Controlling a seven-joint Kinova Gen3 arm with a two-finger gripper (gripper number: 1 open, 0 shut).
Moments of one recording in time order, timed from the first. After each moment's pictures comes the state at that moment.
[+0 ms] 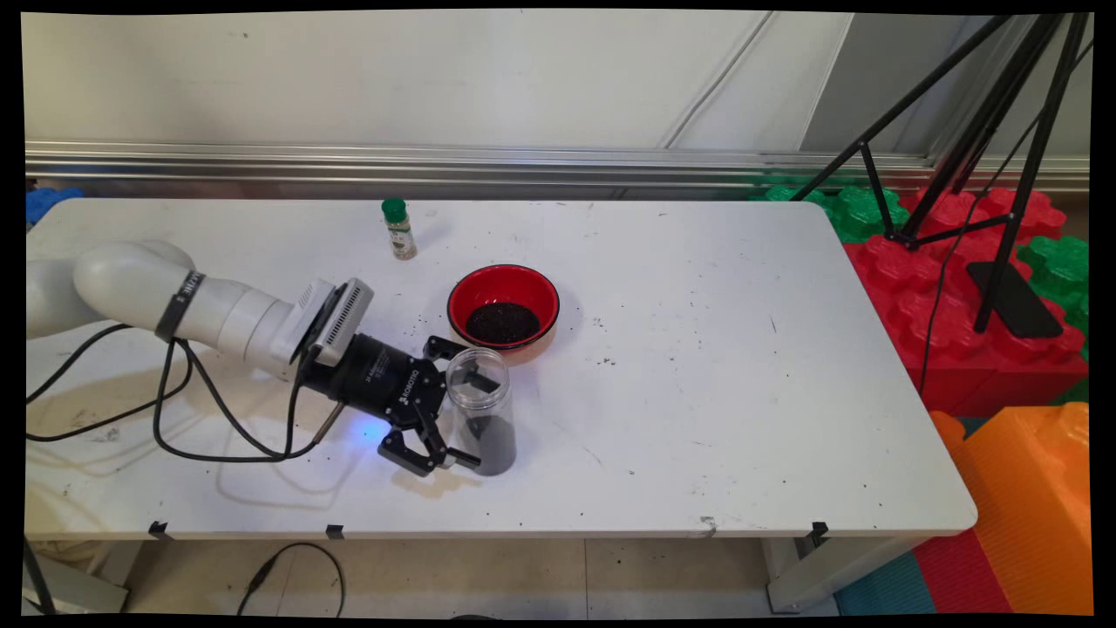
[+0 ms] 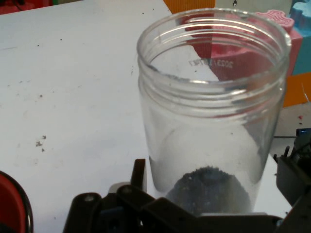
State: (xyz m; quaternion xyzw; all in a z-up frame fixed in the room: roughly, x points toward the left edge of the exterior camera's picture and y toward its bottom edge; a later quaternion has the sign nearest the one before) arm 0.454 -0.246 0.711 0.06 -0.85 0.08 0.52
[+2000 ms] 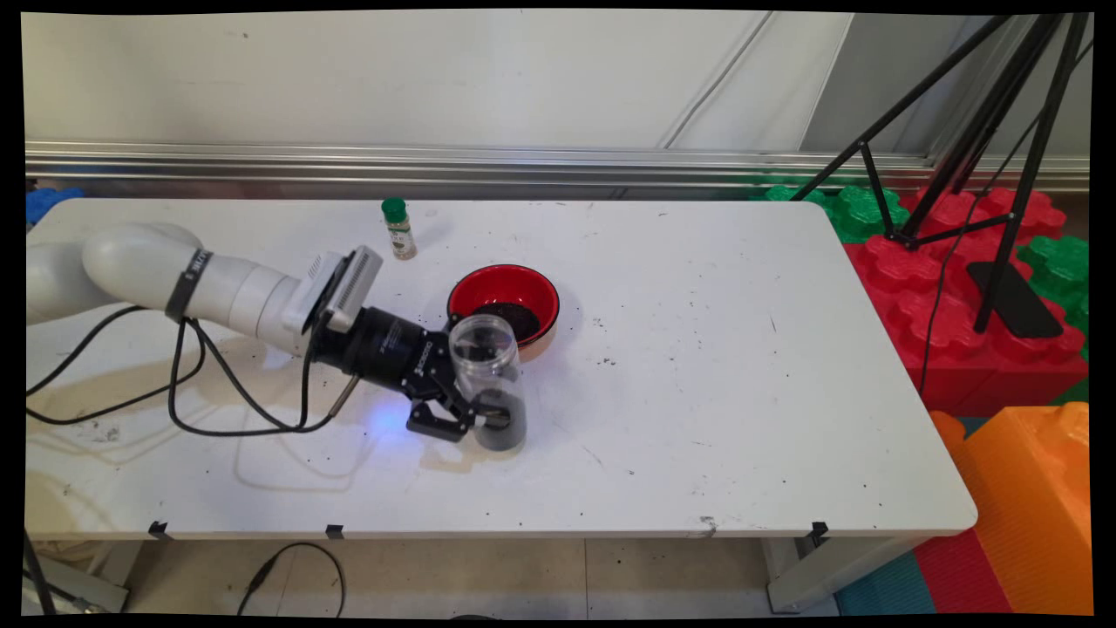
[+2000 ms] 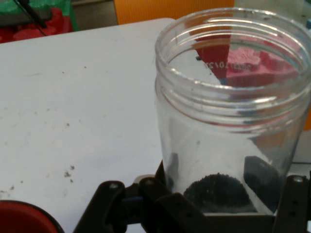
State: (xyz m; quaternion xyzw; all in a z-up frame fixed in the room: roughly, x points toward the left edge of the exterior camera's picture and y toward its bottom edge) arm 0.448 -0.264 0.730 0.07 -0.83 0.09 0.54
